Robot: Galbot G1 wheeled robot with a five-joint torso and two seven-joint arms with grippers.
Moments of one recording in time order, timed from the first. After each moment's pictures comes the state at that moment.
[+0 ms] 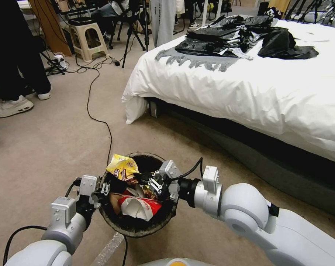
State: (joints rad) left arm 1.79 -1.36 -0.72 -2.50 -0.18 0.65 0.09; right arm -0.89 0.88 -0.24 2.25 0.73 -0.47 -0.11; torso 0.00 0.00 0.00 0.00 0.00
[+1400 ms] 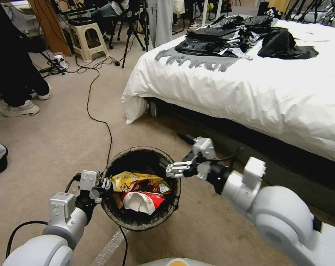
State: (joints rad) left arm 1.75 -1.37 -0.72 -2.50 -0.21 0.65 0.09; right arm -1.19 0.86 0.13 2.47 0.69 -0.33 0.09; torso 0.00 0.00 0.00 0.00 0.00
